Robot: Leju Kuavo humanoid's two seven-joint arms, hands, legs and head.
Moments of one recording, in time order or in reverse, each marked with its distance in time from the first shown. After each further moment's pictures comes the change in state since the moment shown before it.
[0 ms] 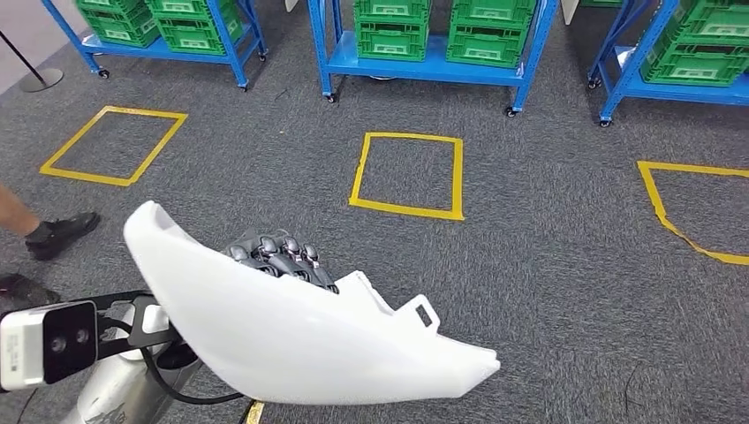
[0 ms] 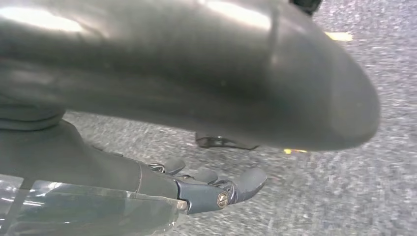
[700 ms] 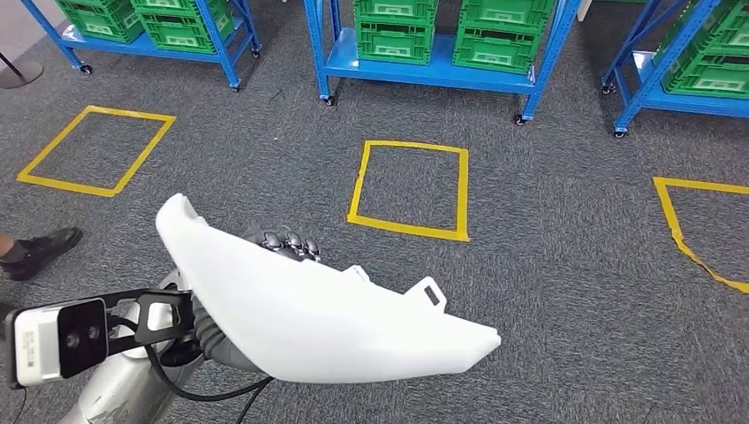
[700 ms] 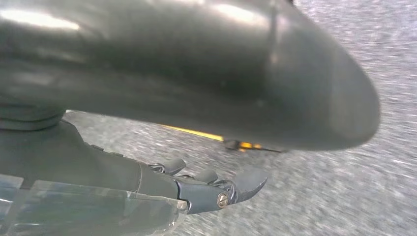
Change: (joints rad) left arm 0.000 0.000 0.001 0.016 -0.032 0.015 -0.014; right arm -0.004 -0.015 -0.001 0.025 -0.003 -0.019 -0.008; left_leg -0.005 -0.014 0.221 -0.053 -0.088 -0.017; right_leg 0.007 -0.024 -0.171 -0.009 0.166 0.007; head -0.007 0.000
